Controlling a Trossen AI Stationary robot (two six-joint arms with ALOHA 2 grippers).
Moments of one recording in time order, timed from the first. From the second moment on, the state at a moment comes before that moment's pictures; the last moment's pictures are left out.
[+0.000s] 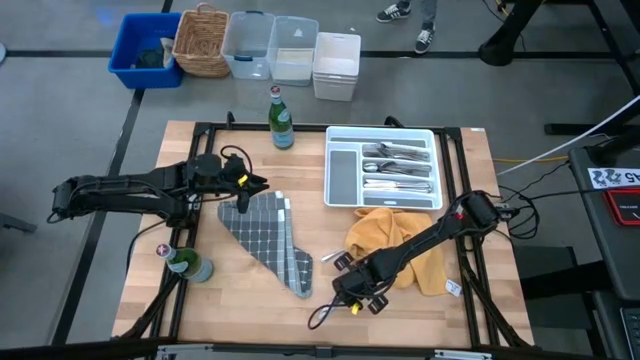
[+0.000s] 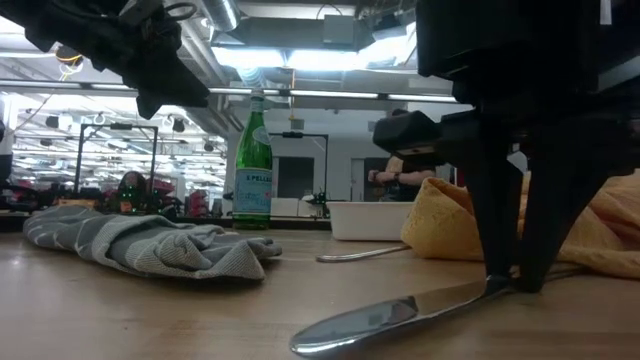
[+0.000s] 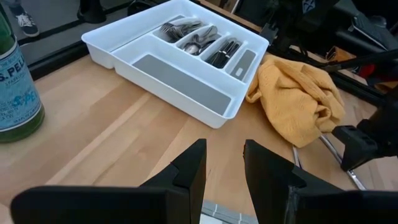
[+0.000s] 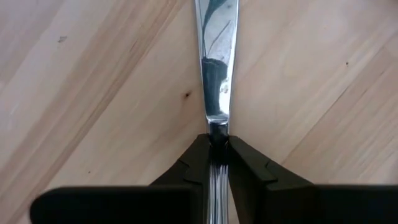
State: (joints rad) left arm 0.22 0.68 0.47 -0.20 -0.05 -0.33; right arm 0.48 2.04 1.36 -0.61 -0.04 -0.20
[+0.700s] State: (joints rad) left arm 0.22 0.68 0.47 -0.20 -0.05 -0.34; right arm 0.48 2.04 1.40 -0.58 -0.04 -0.12
